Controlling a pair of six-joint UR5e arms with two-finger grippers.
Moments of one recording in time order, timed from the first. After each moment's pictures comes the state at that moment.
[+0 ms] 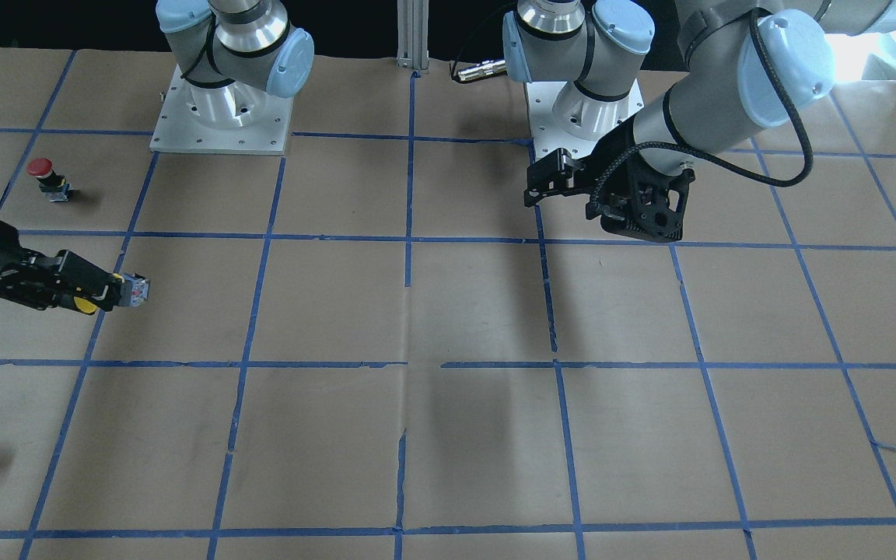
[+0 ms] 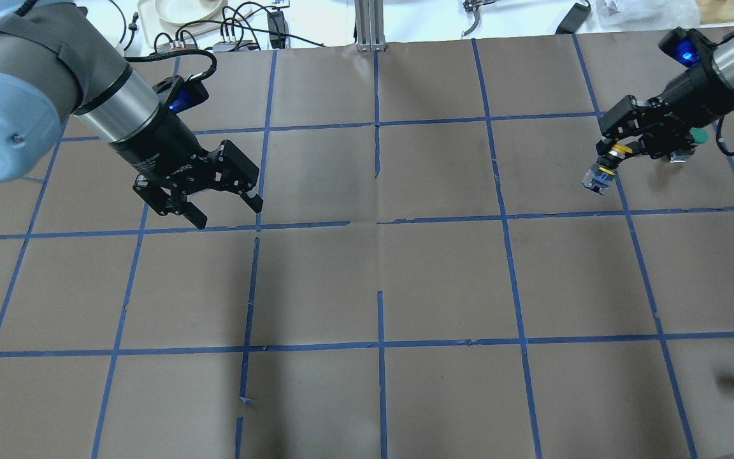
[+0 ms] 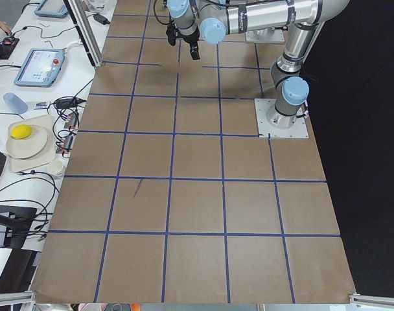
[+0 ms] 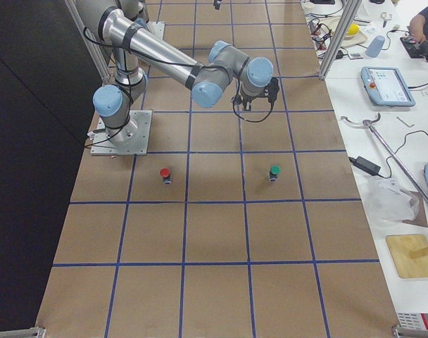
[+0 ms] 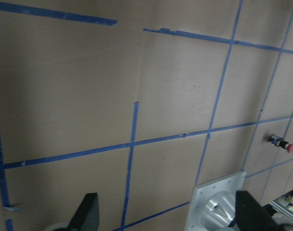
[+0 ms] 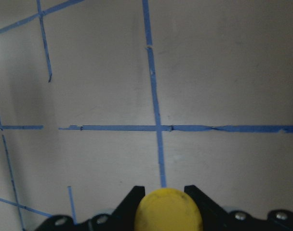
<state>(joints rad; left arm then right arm) -1.50 -1.60 -1.70 -1.68 1.30 0.11 1.08 -1.34 1.67 -1.66 -1.13 -0.55</state>
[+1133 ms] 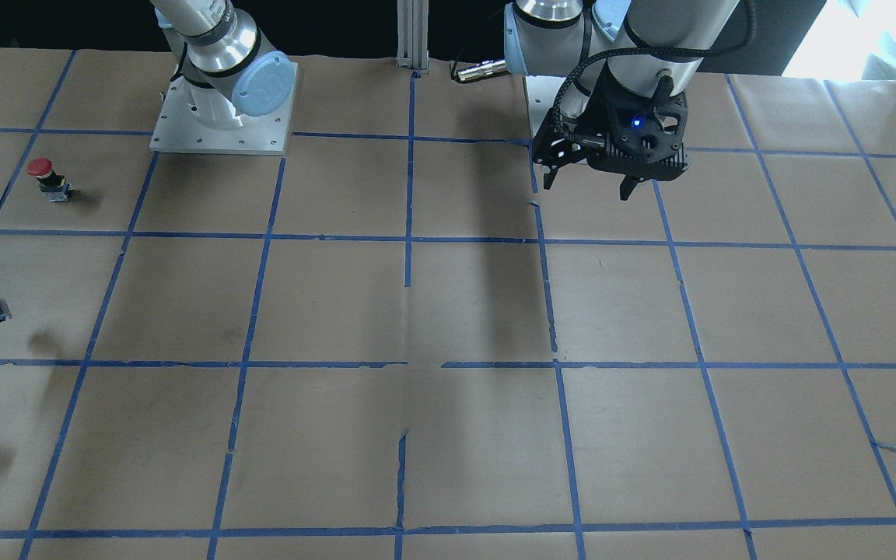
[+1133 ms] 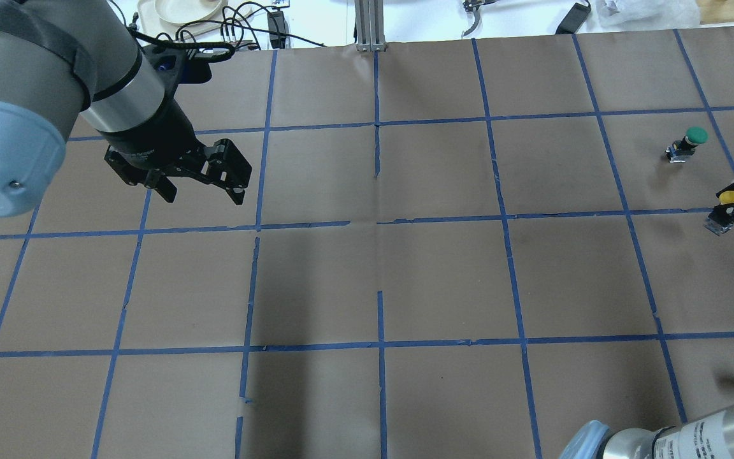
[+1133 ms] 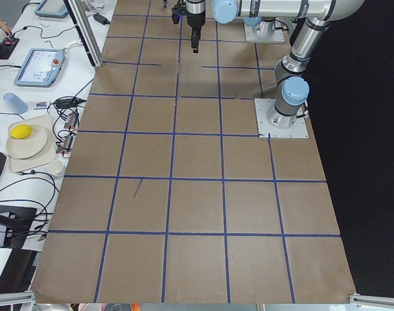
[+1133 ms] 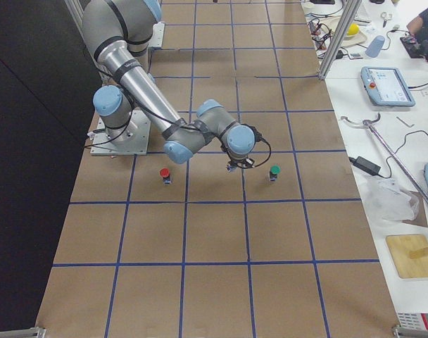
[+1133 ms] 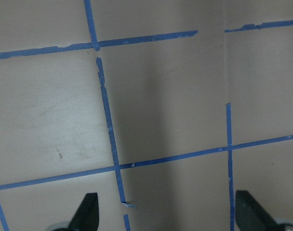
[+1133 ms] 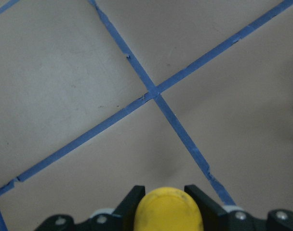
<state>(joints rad) -1.60 -1.51 -1.67 -1.54 1.53 0.07 0.77 -1.25 1.79 -1.88 -1.26 -1.90</state>
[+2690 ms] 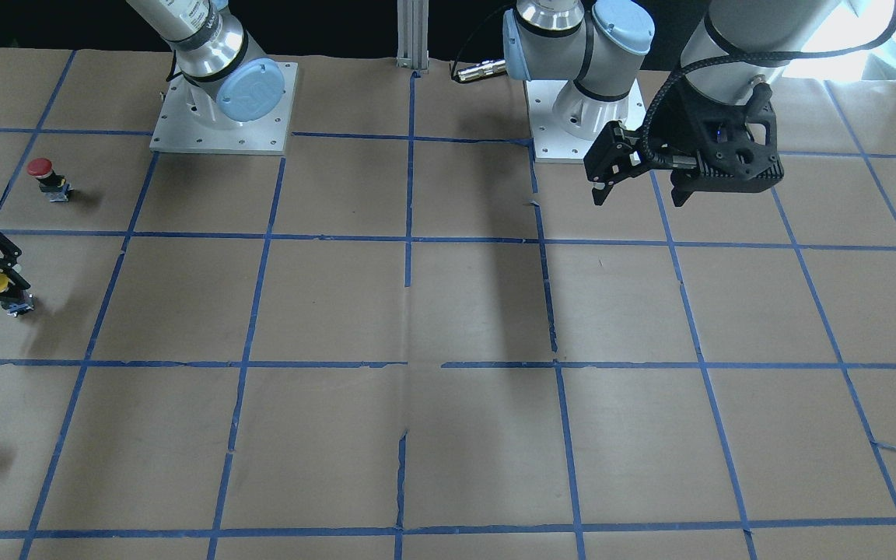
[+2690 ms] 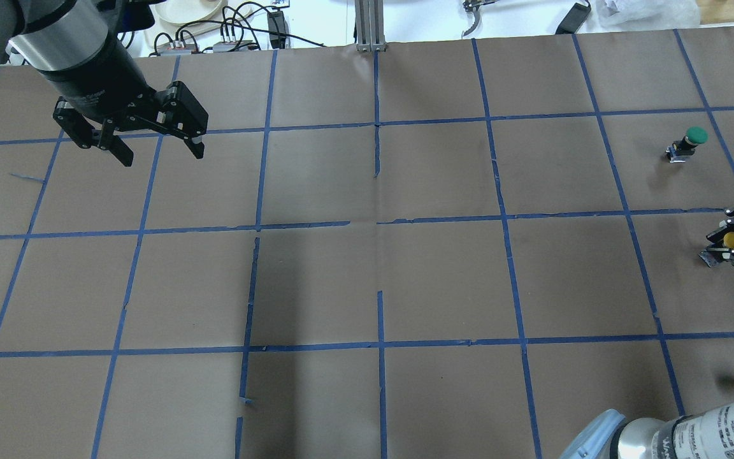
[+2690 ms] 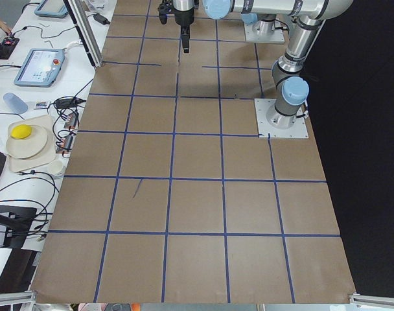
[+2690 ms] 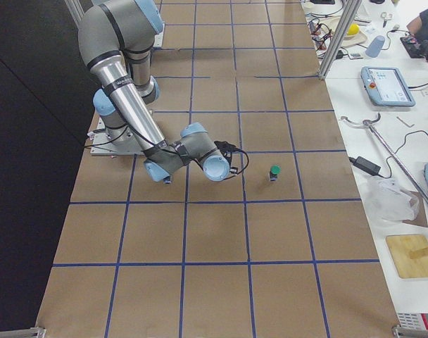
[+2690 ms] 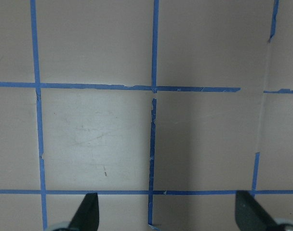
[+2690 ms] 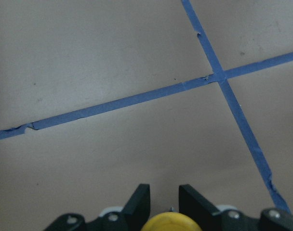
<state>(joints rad) -1.52 -1.59 -1.52 -1.66 1.53 0.01 0.65 -1.21 1.90 -1.88 -1.17 -2.29</state>
